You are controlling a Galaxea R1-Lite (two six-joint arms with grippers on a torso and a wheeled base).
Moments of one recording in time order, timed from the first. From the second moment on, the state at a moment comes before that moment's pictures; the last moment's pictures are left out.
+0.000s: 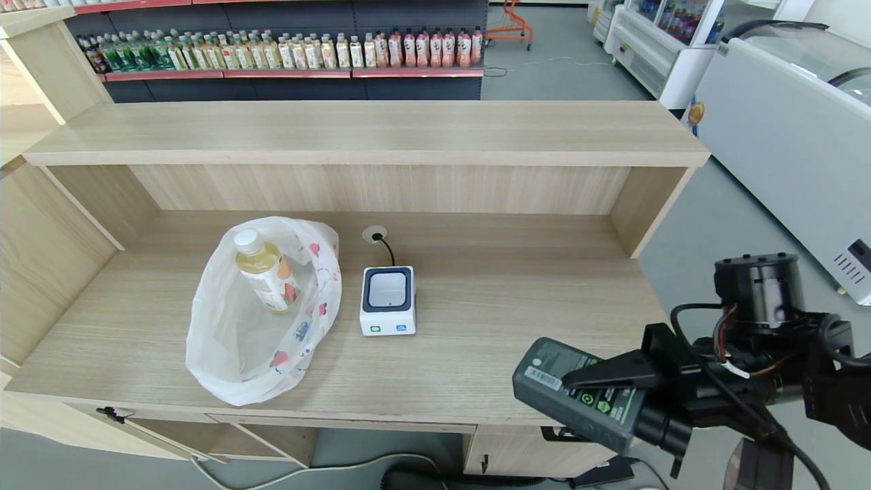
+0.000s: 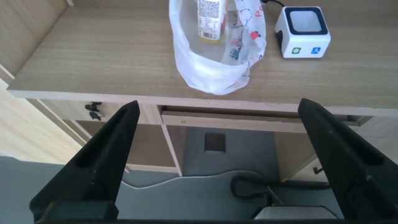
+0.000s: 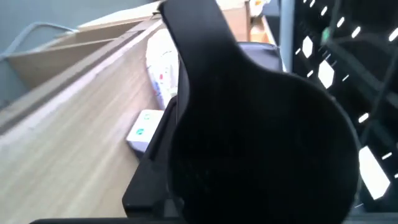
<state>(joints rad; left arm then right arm) 0.00 0.00 0.00 0.00 0.02 0.00 0.31 1.64 -0.60 -0.54 1.20 -2.15</state>
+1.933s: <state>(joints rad) 0.00 0.00 0.00 0.00 0.02 0.00 0.20 1.34 -0.74 -0.37 0.66 0.70</state>
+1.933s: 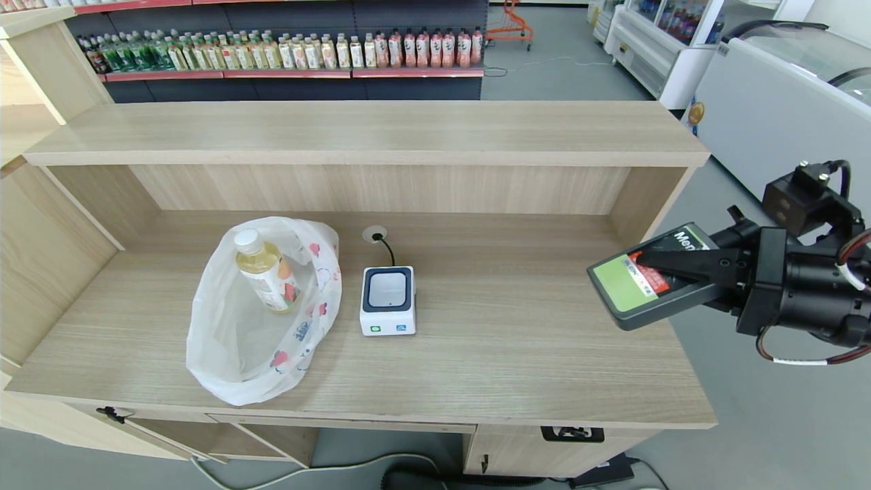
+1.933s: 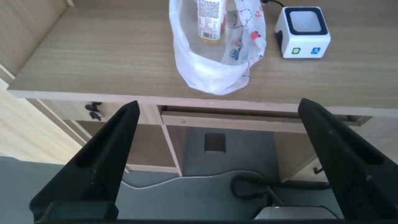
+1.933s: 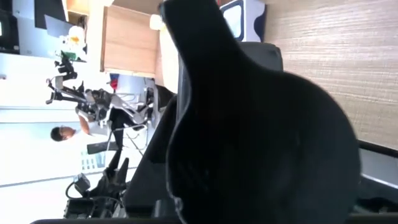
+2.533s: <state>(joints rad) 0.00 0.00 0.00 0.00 0.02 0.00 0.21 1.34 -0.72 -0.37 0.65 0.69</state>
